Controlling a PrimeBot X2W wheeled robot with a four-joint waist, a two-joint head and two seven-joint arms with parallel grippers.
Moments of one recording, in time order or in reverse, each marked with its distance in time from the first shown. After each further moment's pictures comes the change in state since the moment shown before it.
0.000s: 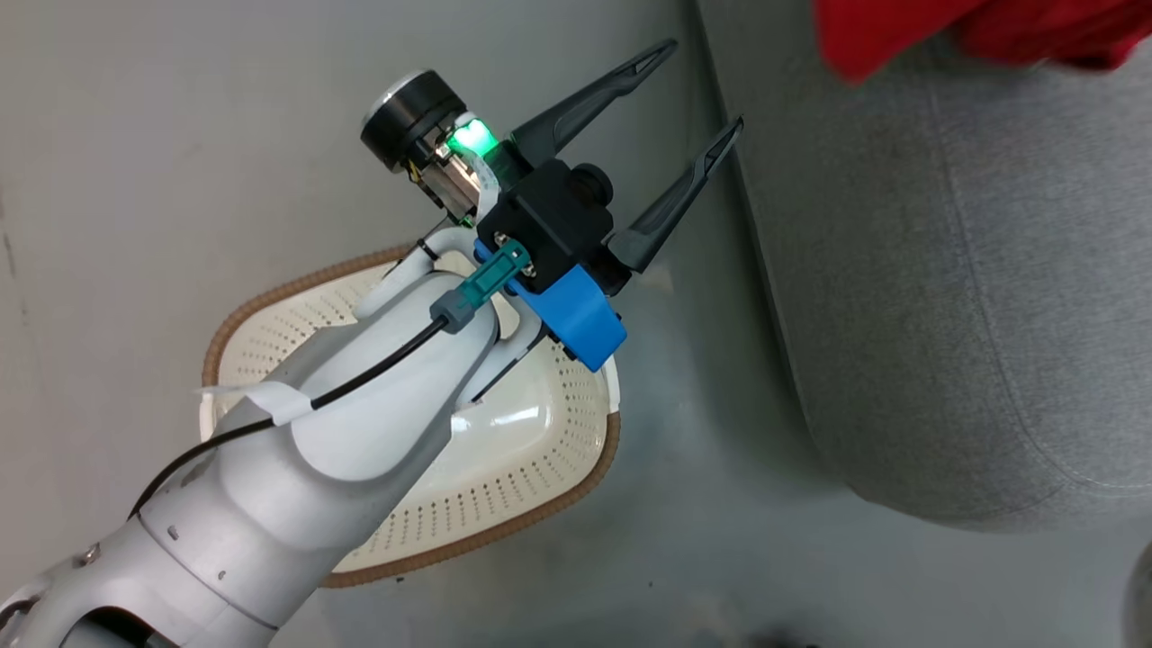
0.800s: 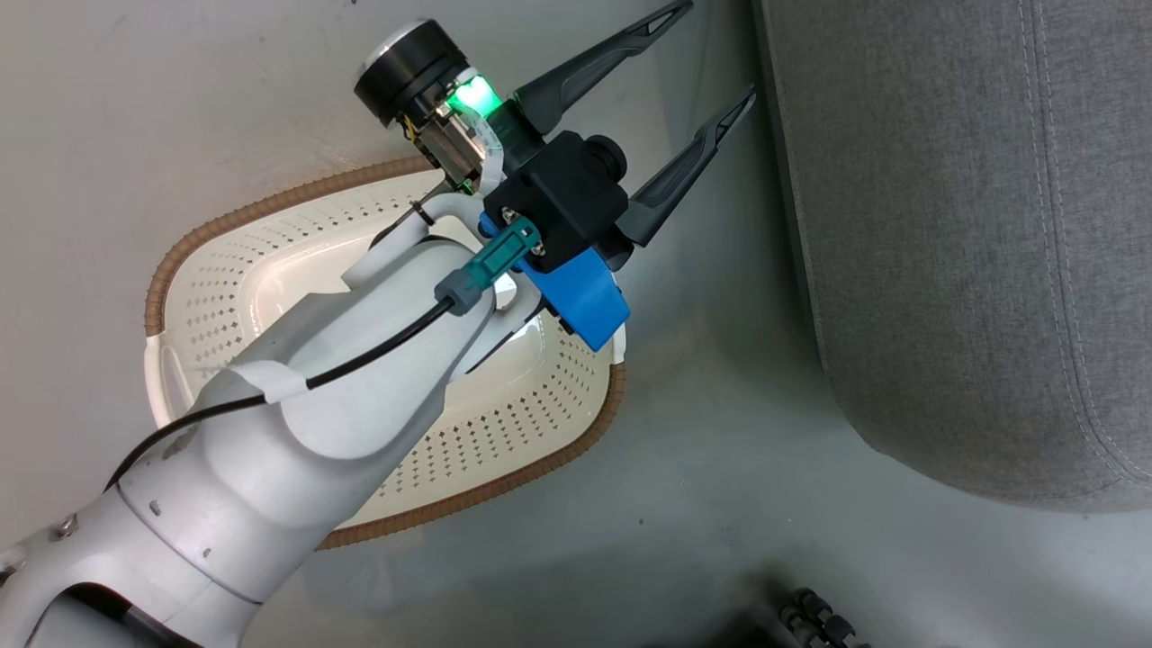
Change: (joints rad) left arm -0.072 0.020 -0.029 -0.012 0.024 -0.001 0.007; right arm -0.234 -0.272 -0.195 0.305 -0.010 0.000 0.000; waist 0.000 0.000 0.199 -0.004
